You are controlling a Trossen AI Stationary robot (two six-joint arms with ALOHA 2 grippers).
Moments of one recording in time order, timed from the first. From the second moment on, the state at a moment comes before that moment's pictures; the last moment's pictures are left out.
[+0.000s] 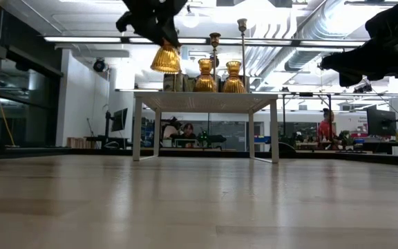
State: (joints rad) left arm -0.03 1.43 1.29 -0.58 -0.84 -0.50; right arm -0.12 0.01 0.01 0.03 -0.05 -0.06
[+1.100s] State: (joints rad) left arm 0.10 1.45 1.20 -0.50 -0.80 -0.50; right arm -0.12 0.02 0.01 0.03 -0.05 -0.06
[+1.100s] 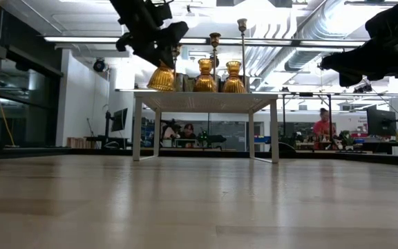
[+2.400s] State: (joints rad) left arm 0.14 1.45 1.10 -0.33 -0.79 -0.53; right arm -0.12 0.02 0.01 0.03 -0.05 -0.06
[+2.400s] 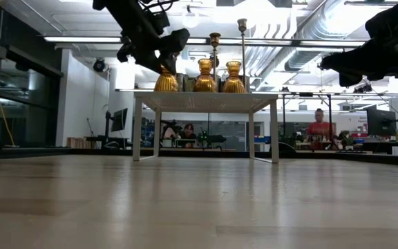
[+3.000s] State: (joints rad) left arm 0.14 1.45 1.10 -0.33 -0.76 -0.53; right arm -0.12 0.02 0.01 0.03 -0.05 -0.06
